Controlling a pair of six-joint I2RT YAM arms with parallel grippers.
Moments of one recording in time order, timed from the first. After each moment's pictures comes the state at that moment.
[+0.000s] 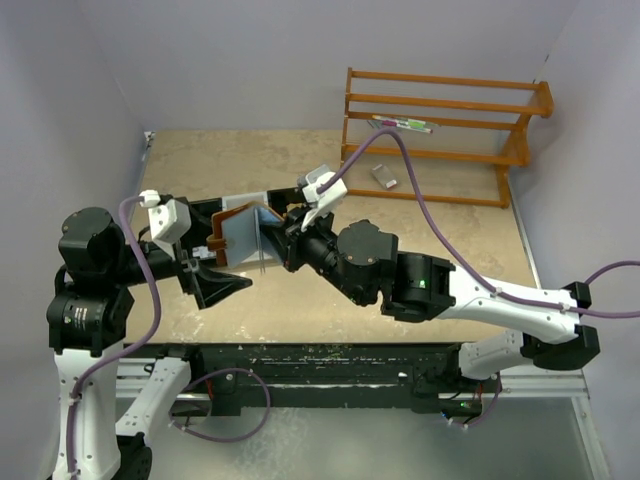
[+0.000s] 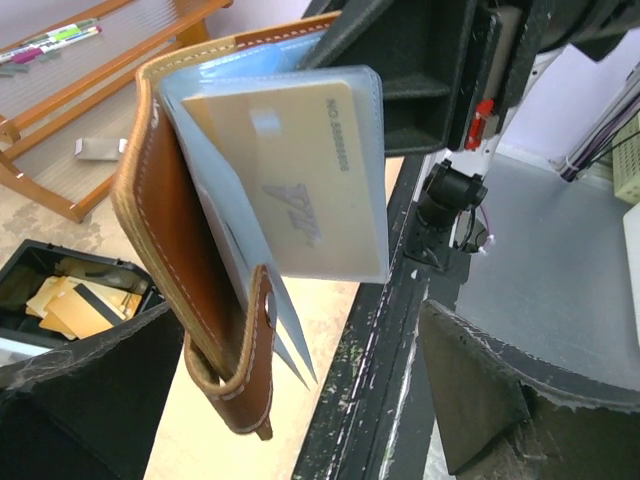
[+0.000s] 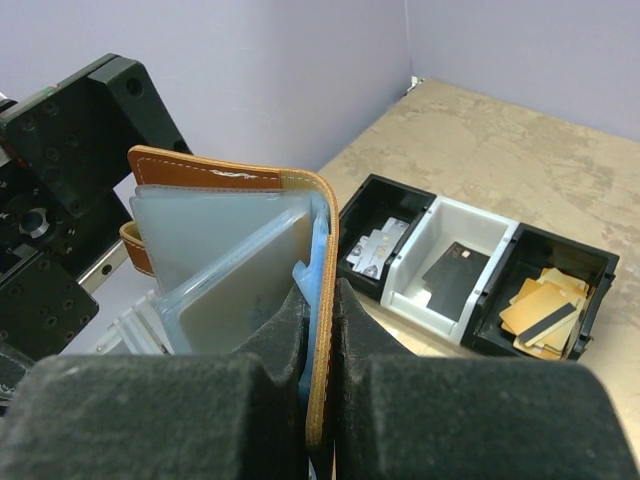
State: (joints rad) left arm -0.06 0.72 1.30 -0.82 1.16 0.08; right arm 1.40 1.35 1.55 -0.23 0.61 0.25
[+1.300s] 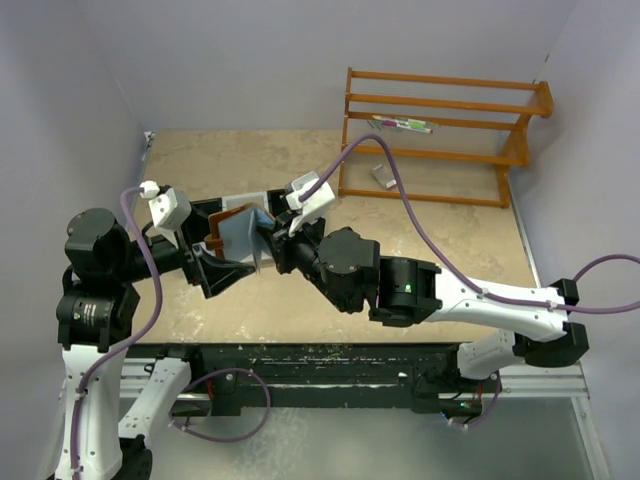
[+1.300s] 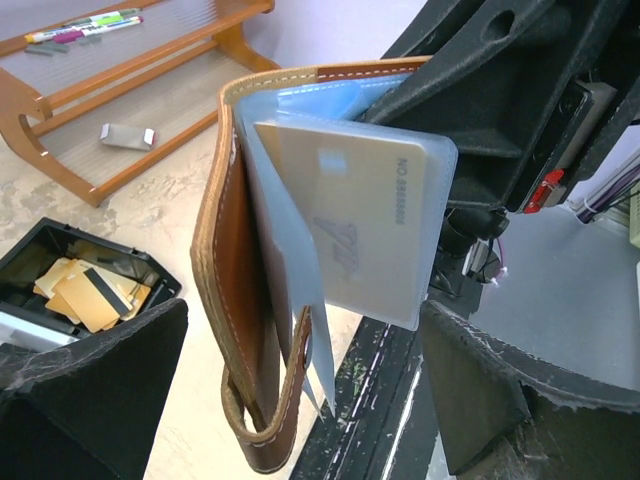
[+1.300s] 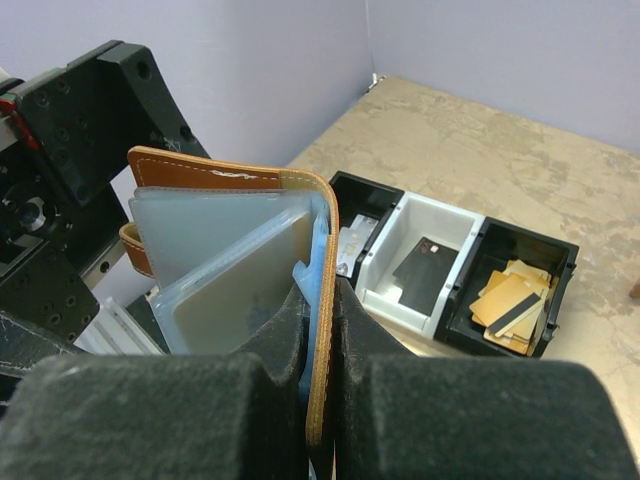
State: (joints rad) left arm -0.06 0.70 1.22 -0.68 1.08 -0.08; right arm 1.44 1.41 1.59 -0.24 0.74 0.21
